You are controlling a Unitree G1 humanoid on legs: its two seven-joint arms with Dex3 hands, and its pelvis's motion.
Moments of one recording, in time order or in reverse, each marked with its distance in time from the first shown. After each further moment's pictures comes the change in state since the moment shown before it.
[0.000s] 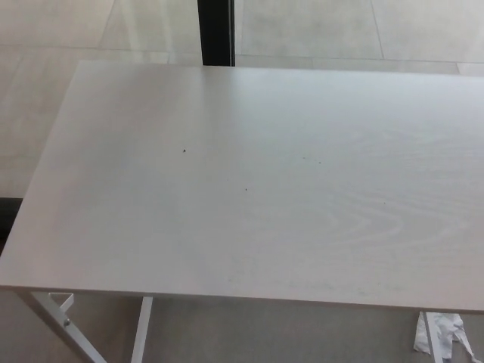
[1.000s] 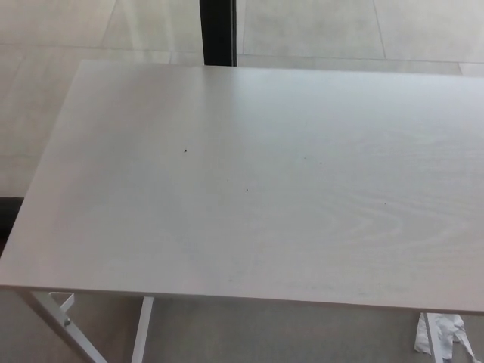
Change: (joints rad) left_arm -0.016 0.021 -0.048 0.025 -0.112 -0.063 -0.112; right_arm 0.105 -0.065 0.148 -0.055 -0.003 -0.137 0.196
